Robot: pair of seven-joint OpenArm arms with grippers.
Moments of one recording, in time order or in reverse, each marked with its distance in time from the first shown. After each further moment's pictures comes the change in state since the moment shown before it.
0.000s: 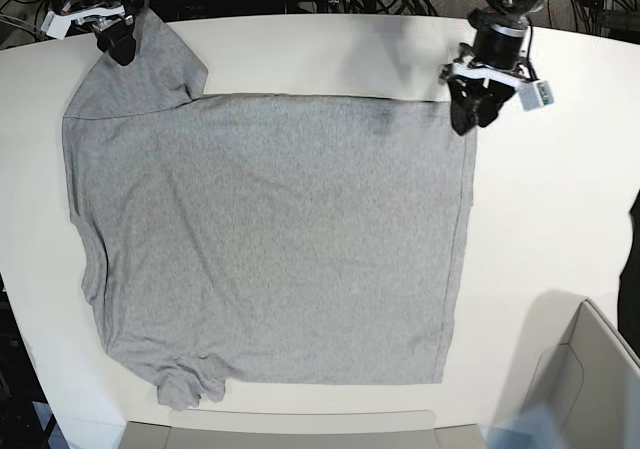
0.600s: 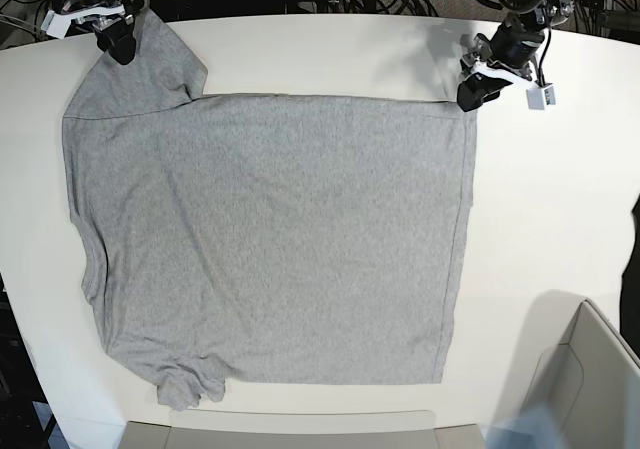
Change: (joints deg) left arm -8.6 0.6 -10.1 -15.7 -3.8 -11.6 21.1; right arm -0.2 0.0 0.0 0.0 0.0 0.0 0.1
